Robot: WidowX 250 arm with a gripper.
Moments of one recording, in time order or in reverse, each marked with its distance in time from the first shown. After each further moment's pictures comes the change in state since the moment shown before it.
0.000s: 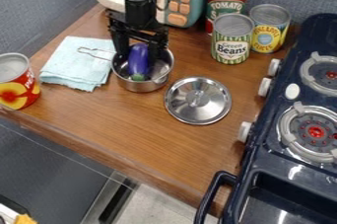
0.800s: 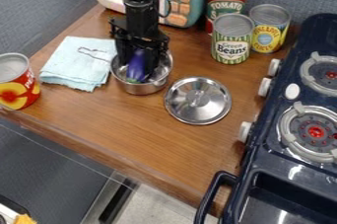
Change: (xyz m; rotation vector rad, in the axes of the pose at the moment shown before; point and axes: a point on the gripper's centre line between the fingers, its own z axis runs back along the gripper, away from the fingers) arm -0.014 -0.004 -0.001 -0.037 0.058 -0.066
